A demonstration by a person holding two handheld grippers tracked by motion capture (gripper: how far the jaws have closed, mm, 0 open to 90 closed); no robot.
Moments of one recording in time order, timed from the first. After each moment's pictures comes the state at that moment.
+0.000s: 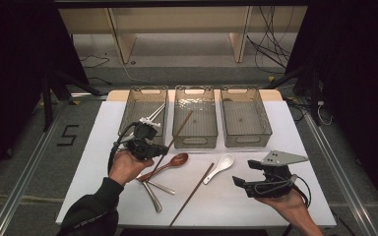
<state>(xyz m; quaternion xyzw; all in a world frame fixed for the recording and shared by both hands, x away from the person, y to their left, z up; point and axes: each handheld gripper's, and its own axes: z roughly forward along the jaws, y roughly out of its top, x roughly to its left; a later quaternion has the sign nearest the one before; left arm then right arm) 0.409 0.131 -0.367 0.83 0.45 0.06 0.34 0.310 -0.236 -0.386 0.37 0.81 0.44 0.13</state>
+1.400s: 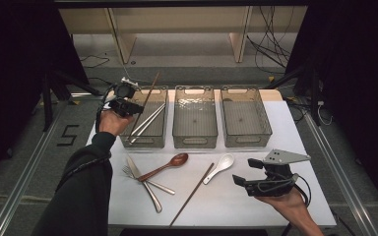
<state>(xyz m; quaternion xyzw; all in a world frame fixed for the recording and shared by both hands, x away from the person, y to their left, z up) 0.527 0.189 -0.348 0.78 0.52 0.17 0.30 0.313 -0.237 -0.386 0.37 0.80 0.46 0.12</state>
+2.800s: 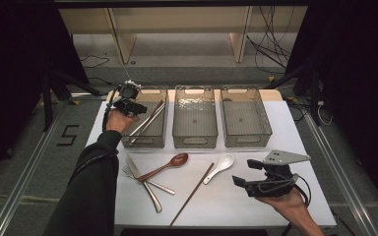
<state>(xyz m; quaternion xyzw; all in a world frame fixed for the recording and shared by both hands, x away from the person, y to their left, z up) 0.544 0.184 -0.376 0.77 0.54 0.17 0.31 0.312 -0.237 -0.387 0.36 0.80 0.46 0.12</state>
